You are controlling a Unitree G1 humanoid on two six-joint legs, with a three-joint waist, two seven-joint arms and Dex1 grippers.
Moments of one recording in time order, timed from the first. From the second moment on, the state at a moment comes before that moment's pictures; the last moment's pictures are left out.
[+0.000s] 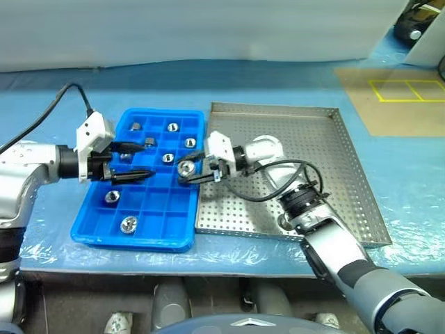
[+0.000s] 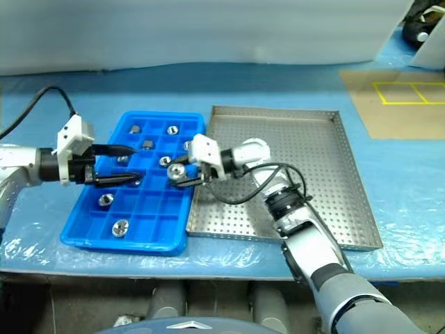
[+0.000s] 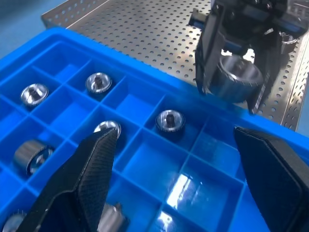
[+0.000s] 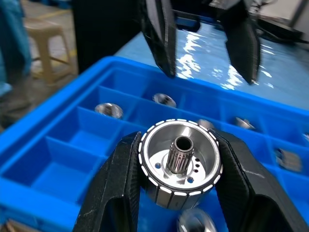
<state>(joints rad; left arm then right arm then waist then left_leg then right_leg) -0.33 0.94 0.20 -0.19 -0.49 0.65 -1.21 -0.86 -0.09 0.36 0.54 0.12 -0.13 1.31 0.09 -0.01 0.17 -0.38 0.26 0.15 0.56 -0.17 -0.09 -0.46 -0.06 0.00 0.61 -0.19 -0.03</state>
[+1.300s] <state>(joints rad) 0.27 0.98 0.64 -0.60 -0.75 0.75 -1.23 -1.03 0.11 0.36 1.13 -0.06 -0.50 1.20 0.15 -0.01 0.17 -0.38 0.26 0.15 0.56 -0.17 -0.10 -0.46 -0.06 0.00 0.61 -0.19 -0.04</state>
